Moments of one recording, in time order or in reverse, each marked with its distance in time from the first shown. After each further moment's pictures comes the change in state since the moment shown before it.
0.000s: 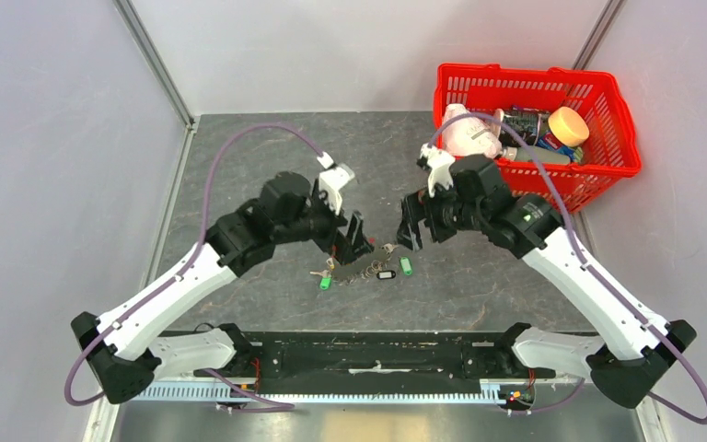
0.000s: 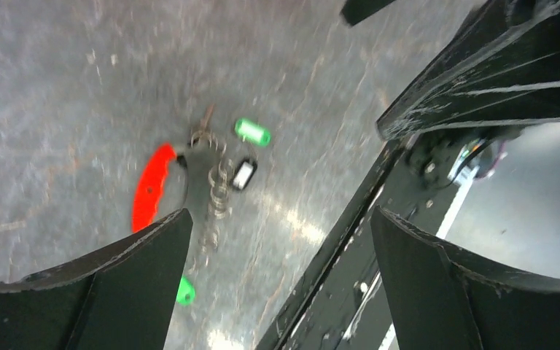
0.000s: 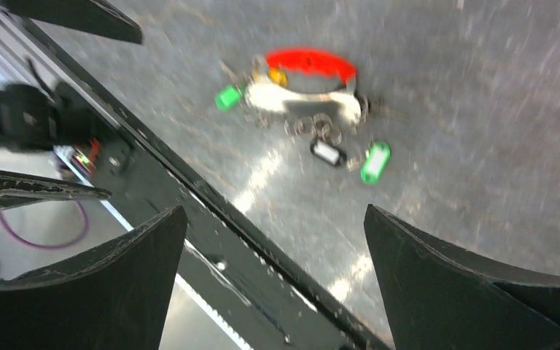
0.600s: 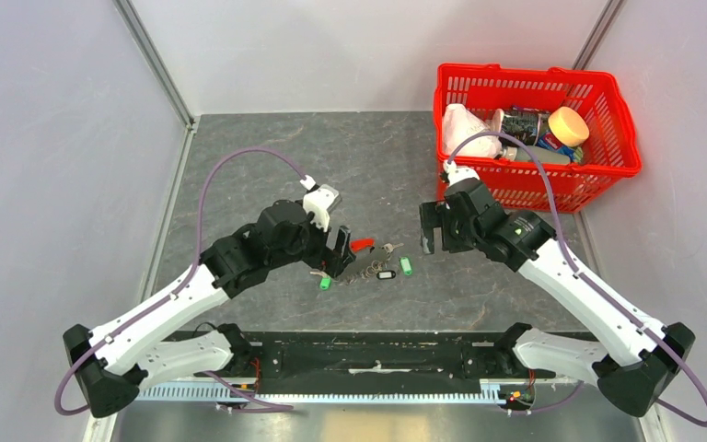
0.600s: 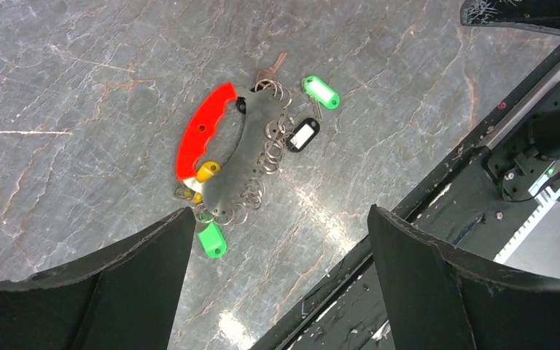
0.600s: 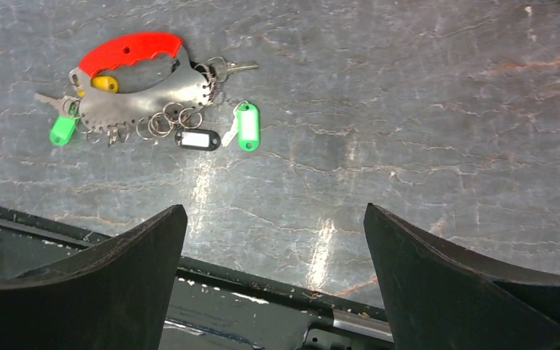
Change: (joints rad) left arm -0.082 -0.122 -0.244 -0.008 -0.292 -0.076; right arm 0.029 -0.063 -0.225 -0.073 0.432 0.170
